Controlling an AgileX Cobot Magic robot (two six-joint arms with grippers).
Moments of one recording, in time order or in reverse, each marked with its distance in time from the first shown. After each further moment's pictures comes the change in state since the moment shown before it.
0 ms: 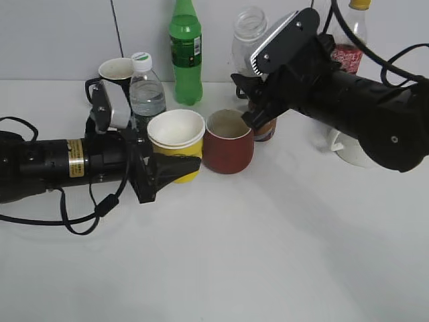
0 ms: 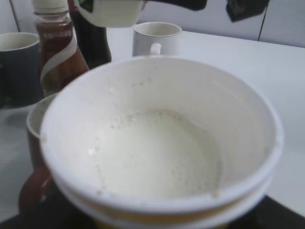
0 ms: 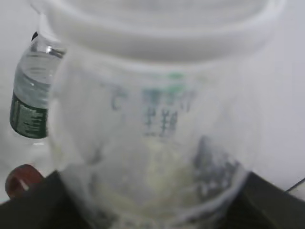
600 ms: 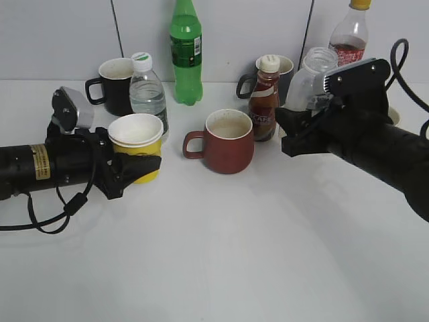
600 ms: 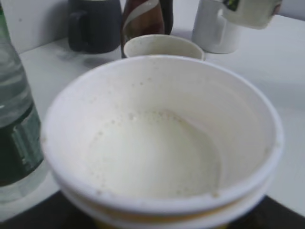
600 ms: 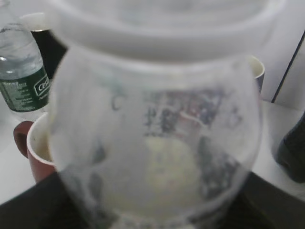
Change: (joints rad) left arm 0.149 -0.024 0.083 -0.025 0.059 0.000; right arm -0.111 -0.001 0.246 0.007 -0.178 0.431
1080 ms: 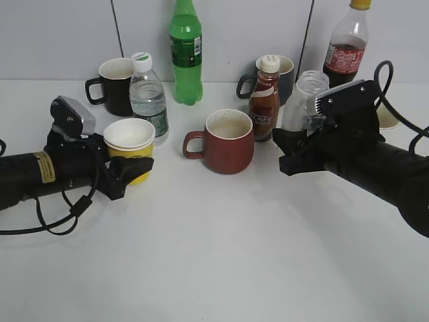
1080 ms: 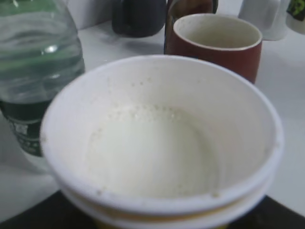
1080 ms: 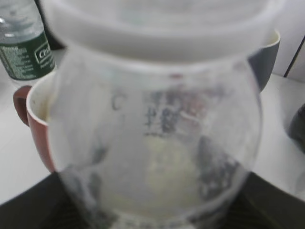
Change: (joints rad) left arm 0.000 0.051 0.000 -0.160 0.039 0.108; right arm -0.001 0.057 0.026 -0.010 -0.015 -0.004
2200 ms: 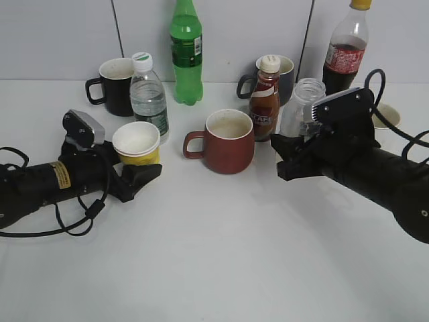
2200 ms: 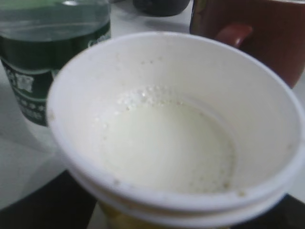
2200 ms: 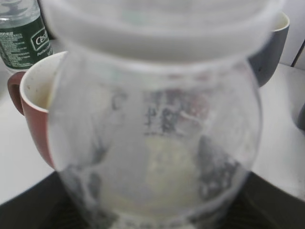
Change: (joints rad) left arm 0.000 0.191 -0.090 -0.079 -0.089 0.071; right arm 0.000 0.055 0.000 -0.001 -0.045 -0.001
